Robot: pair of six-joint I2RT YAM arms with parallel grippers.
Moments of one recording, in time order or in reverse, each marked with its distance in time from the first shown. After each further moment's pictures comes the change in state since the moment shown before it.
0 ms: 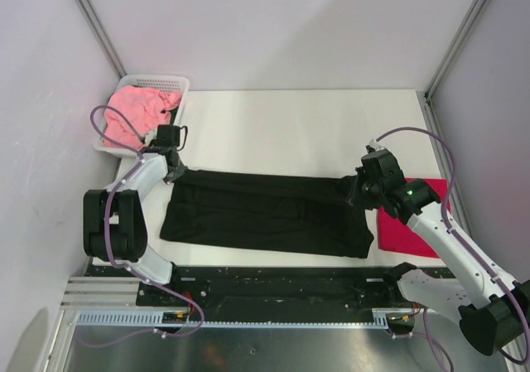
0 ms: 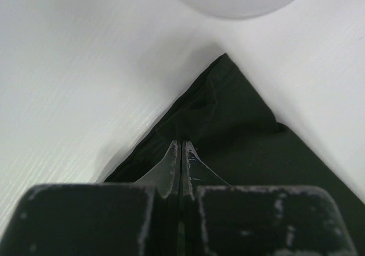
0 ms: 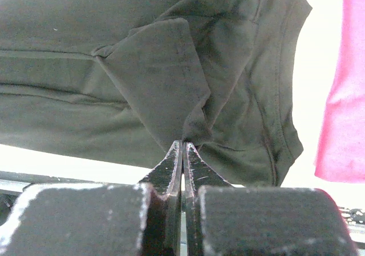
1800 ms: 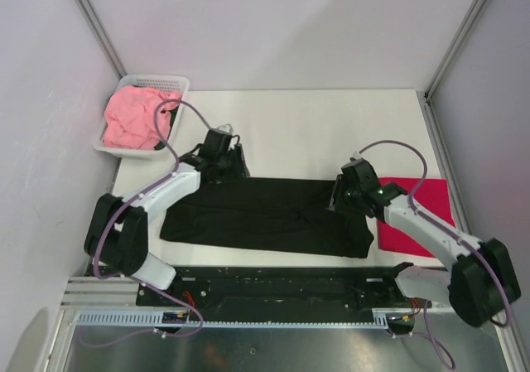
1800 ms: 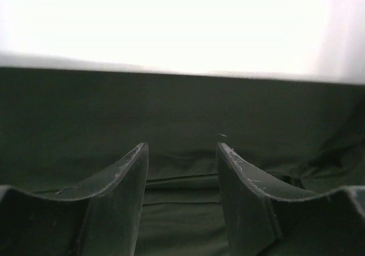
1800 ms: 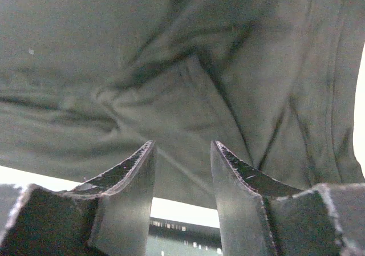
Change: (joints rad) left arm -0.388 -0.102 -0.054 0.139 0.340 0.055; right arm 0.041 0.124 -0.213 0.241 -0.046 0.142
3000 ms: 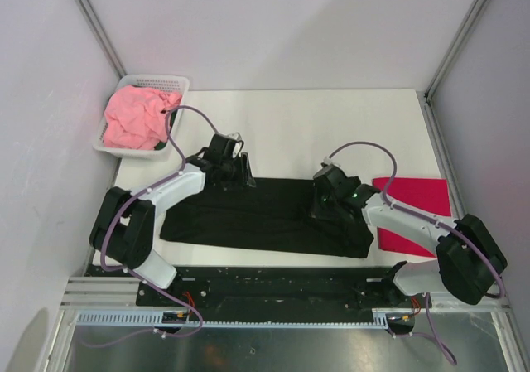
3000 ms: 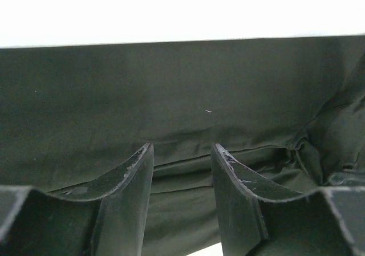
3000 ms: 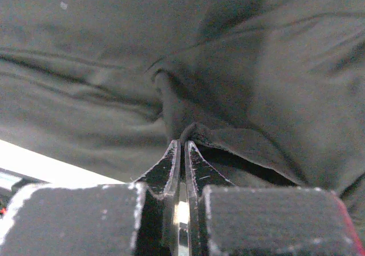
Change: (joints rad) left arm -0.055 0.086 -0.006 0.038 0.175 0.025; right arm 0.180 0.211 0.050 0.178 0.034 0.011
